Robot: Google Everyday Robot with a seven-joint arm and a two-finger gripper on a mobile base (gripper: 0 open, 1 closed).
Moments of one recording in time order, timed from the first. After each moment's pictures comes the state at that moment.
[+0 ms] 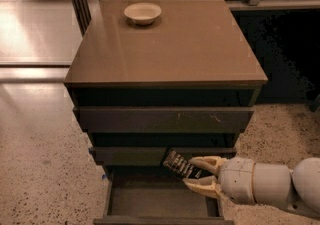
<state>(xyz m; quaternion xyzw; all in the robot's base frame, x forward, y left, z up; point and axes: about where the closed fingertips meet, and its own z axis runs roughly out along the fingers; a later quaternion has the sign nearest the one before) 0.379 -0.091 0.701 -0.50 0.70 0.25 0.44</state>
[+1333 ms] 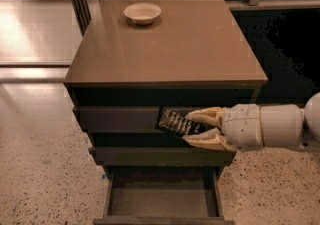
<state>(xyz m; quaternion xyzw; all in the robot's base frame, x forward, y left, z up) 0.433 -0.088 0.808 -0.59 0.61 0.23 0.48</state>
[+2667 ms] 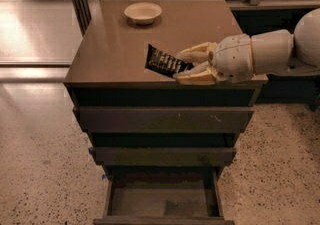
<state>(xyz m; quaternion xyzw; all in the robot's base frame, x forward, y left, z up) 0.534 -0.070 0.912 -0.61 0.55 0.24 0.51</state>
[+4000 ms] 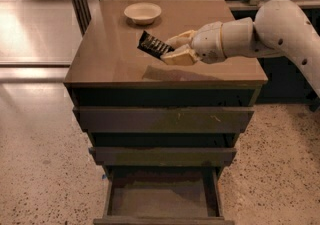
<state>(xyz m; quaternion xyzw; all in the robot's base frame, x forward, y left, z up) 0.632 -0.041 0.892 -0.56 0.63 0.24 0.49</state>
